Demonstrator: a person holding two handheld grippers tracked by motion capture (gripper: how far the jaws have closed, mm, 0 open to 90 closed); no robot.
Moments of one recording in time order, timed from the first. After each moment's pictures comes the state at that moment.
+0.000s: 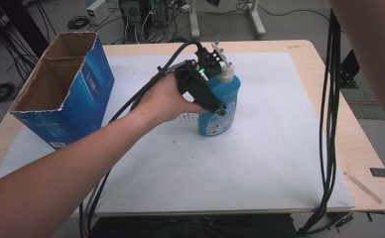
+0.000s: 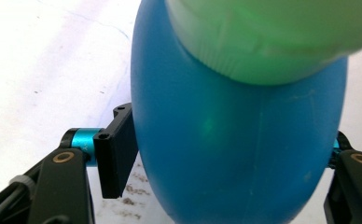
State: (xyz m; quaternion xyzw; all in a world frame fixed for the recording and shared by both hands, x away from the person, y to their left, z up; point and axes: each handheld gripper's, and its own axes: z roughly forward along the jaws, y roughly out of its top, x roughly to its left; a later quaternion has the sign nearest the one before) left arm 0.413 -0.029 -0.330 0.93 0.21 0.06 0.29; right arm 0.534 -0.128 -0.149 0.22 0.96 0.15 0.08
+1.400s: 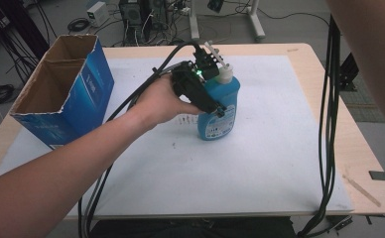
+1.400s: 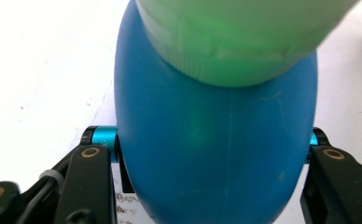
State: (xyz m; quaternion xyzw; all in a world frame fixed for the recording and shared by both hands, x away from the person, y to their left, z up) left arm 0.409 -0.018 -0.318 0.93 0.16 0.04 0.32; right arm 0.534 -0.130 -0.153 0.22 0.96 0.15 0.08
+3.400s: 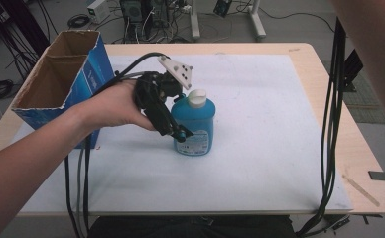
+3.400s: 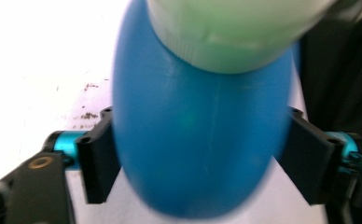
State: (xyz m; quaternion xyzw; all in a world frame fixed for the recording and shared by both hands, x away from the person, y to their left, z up) left arm 0.381 0.046 -0.322 0.94 0.04 -0.04 0.33; right arm 0.529 -0.133 -0.162 0.22 0.96 0.14 0.08
